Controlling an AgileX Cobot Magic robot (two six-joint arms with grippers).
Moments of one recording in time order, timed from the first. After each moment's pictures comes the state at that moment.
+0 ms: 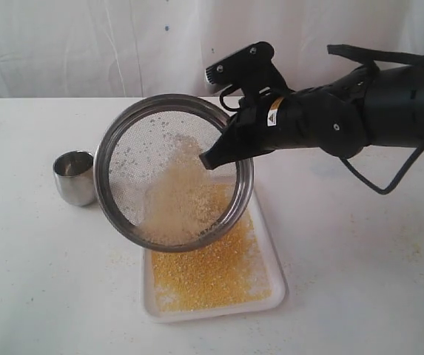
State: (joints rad) left arm 0.03 0.00 0.02 -0.12 0.52 0.06; right arm 0.55 1.69 -1.09 -0.12 0.08 -0.07
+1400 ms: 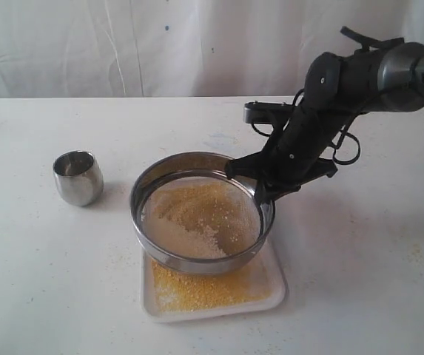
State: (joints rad) left arm 0.03 0.00 0.02 -0.12 0.52 0.06; right arm 0.37 1.98 -1.39 0.31 0.79 -0.09
